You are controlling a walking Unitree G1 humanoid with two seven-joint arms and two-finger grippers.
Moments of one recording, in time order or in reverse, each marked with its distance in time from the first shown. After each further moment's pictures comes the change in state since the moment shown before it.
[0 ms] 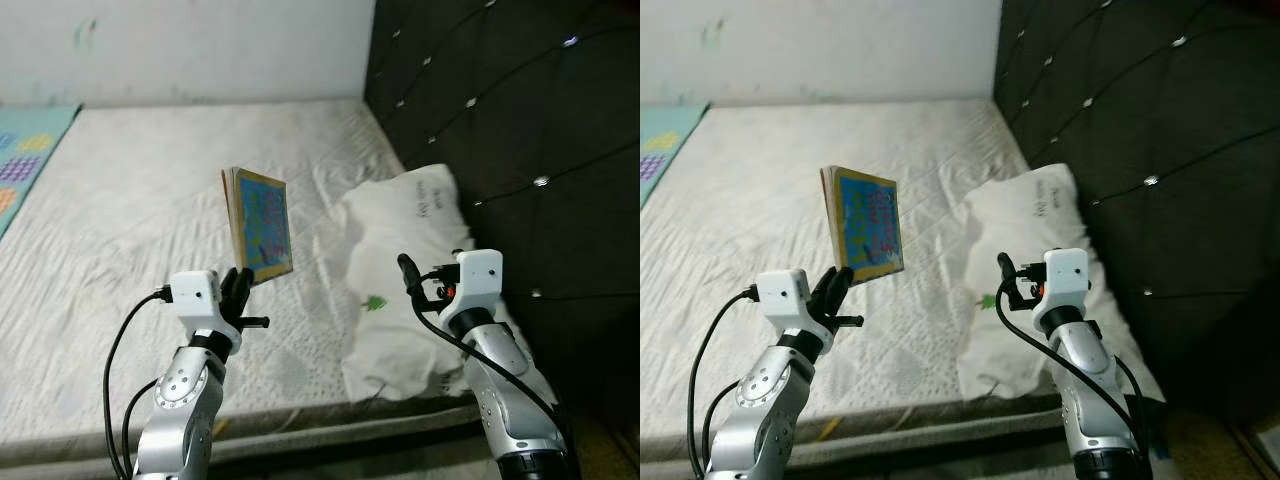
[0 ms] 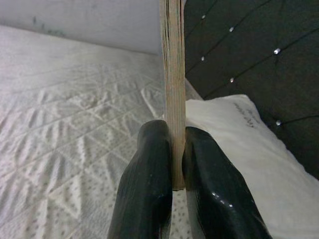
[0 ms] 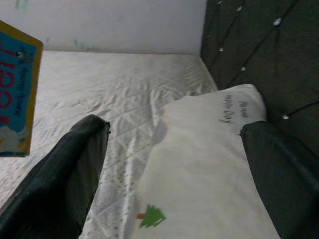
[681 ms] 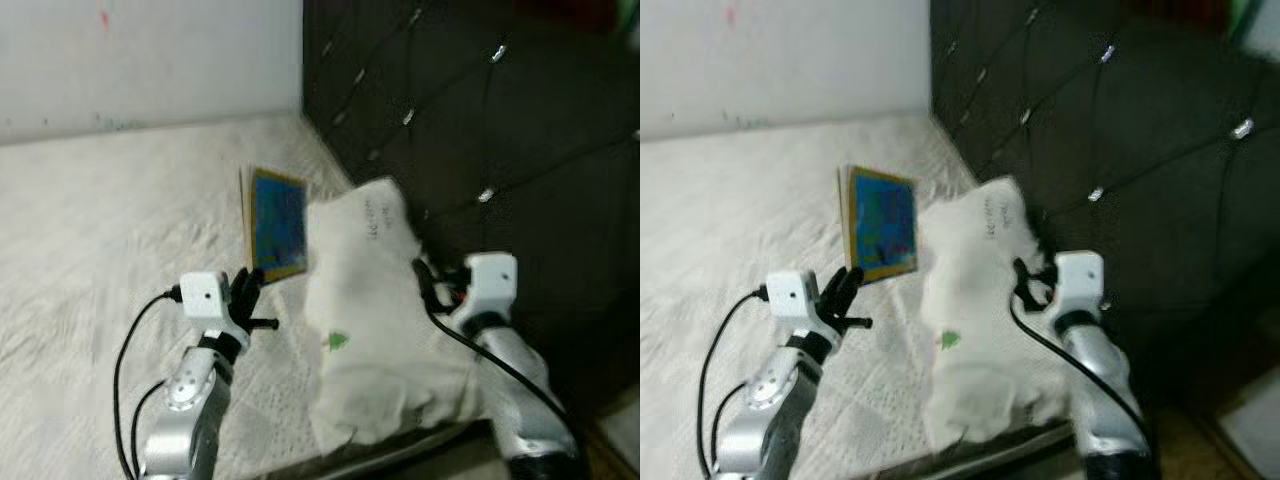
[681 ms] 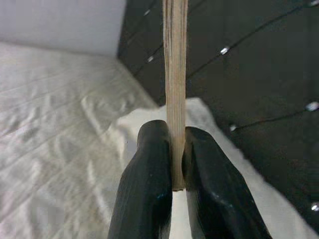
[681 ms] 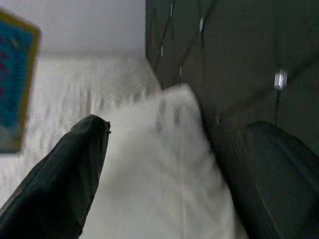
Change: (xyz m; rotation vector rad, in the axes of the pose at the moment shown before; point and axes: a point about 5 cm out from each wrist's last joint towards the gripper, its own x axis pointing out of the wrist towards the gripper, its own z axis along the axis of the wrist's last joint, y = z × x) left arm 0.001 -0.009 0.003 -0.004 -0.019 -0.036; right arm 0.001 -0.006 0.005 -0.009 -0.017 -0.015
